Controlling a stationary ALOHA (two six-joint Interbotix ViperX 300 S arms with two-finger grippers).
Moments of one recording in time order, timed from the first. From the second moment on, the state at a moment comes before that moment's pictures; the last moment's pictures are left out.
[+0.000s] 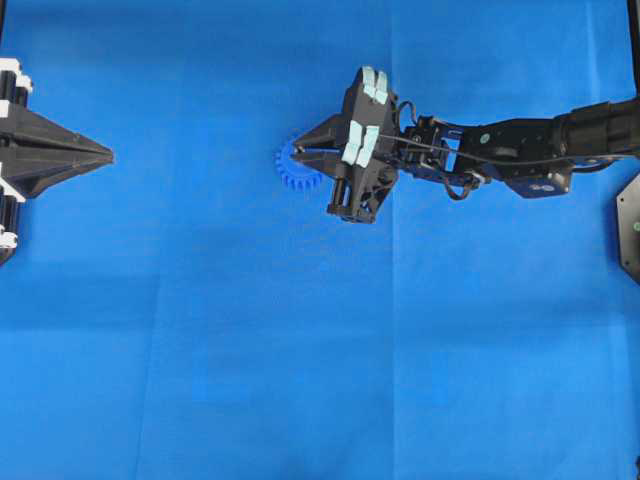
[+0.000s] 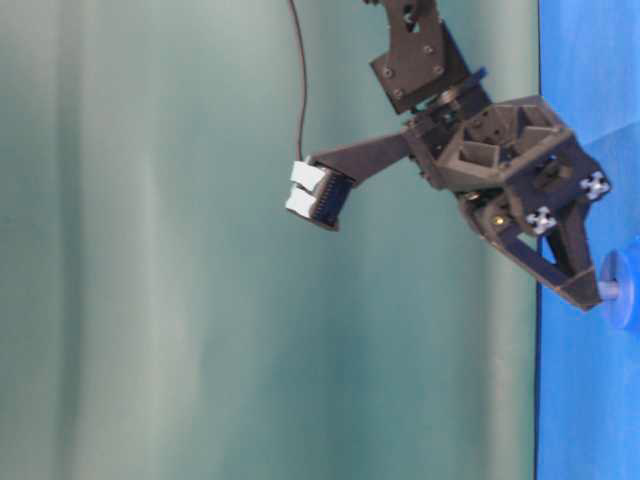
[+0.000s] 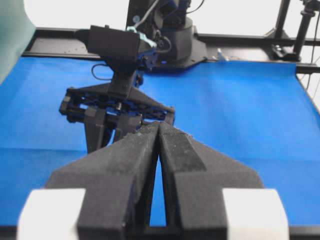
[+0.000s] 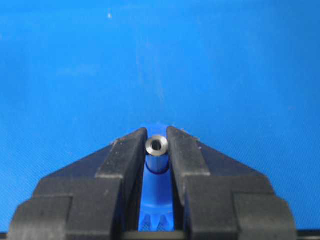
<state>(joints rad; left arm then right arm) 0.02 -1.02 1.22 0.00 -0.23 -0.02 -0.13 0.23 0.63 0.19 -0.42 -0.01</state>
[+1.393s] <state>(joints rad) 0.02 -1.02 1.22 0.00 -0.23 -0.02 -0.13 0.21 0.63 0.20 -0.42 -0.01</state>
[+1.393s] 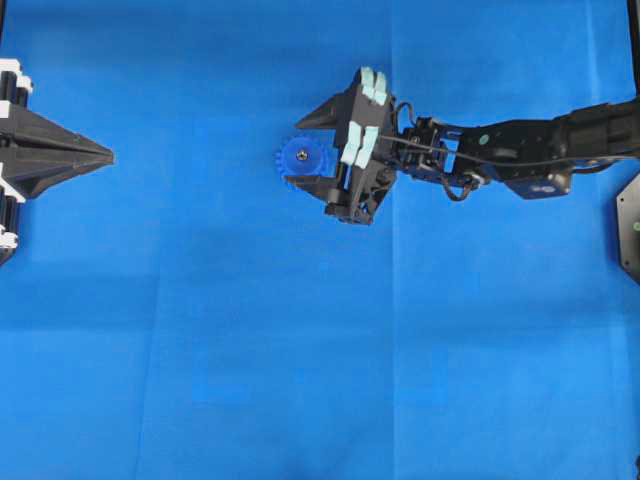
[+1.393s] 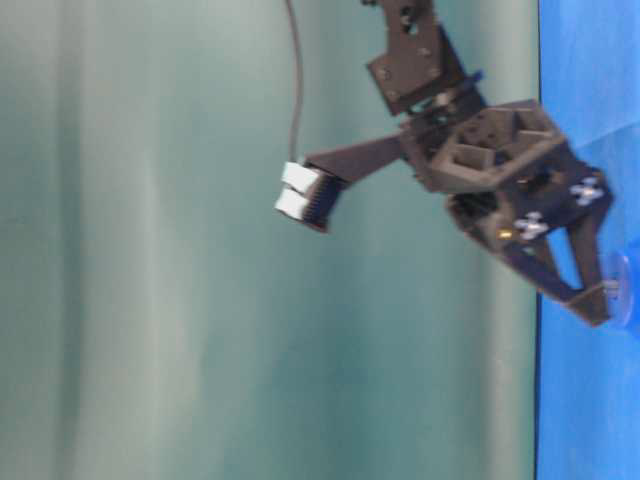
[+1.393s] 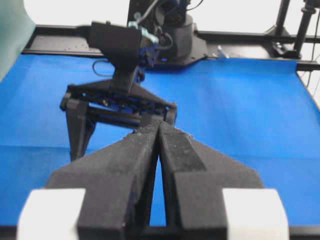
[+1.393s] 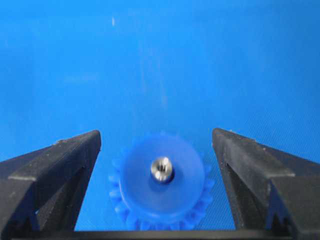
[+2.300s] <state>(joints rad) 0.02 -1.03 1.22 0.00 -0.23 -0.02 -0.12 -0.04 0.71 0.19 -0.30 -0.01</state>
